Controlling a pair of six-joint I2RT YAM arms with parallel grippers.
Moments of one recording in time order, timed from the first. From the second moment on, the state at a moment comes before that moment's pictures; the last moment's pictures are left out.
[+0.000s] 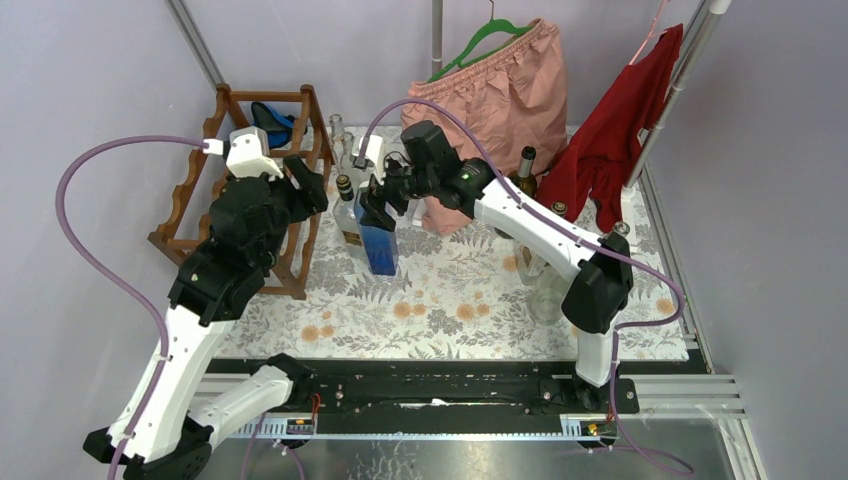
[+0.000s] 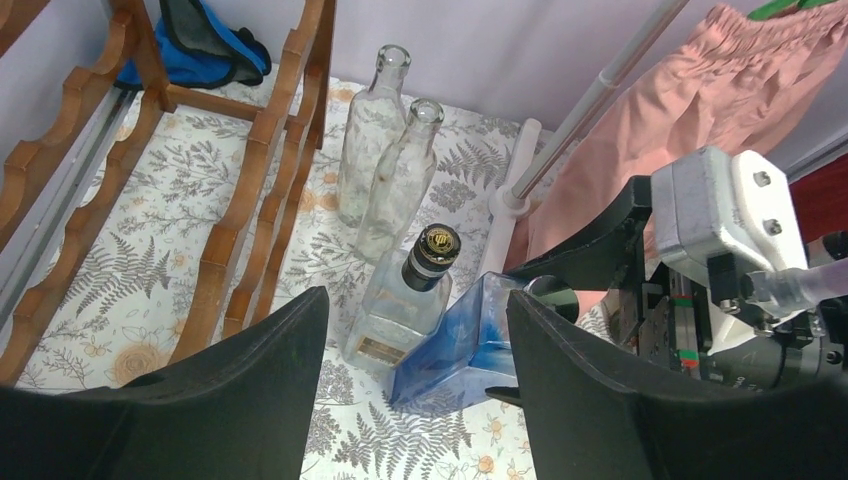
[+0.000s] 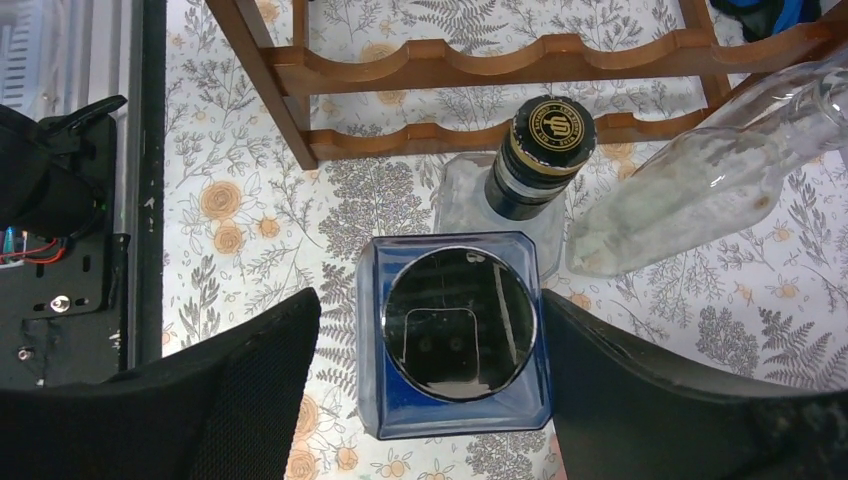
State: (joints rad) left arm -0.47 0.90 1.34 -0.66 -0.45 -0.38; right arm 0.83 1.91 1.88 -0.48 -0.50 -0.34
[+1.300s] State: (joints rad) left arm -0.47 0.97 1.27 -0.61 -0.34 -0.41; right arm 0.65 1.83 1.86 -0.70 -0.63 -0.29
